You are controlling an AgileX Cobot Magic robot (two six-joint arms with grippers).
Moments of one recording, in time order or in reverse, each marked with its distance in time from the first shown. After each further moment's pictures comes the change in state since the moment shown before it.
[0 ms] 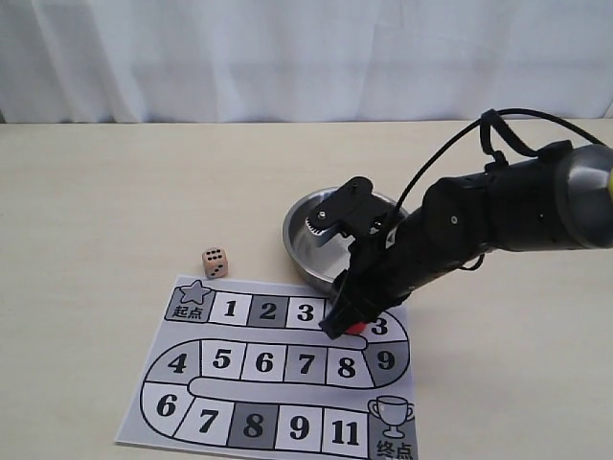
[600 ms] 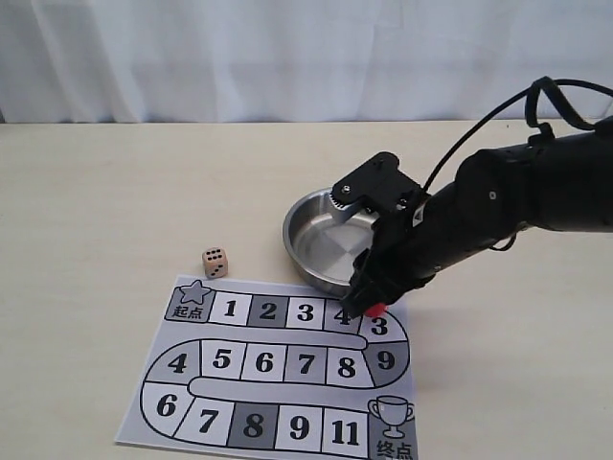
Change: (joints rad) left arm 0.000 0.000 0.000 0.000 0.000 0.000; right arm -0.051 -0.089 0.009 -0.038 0.064 0.037
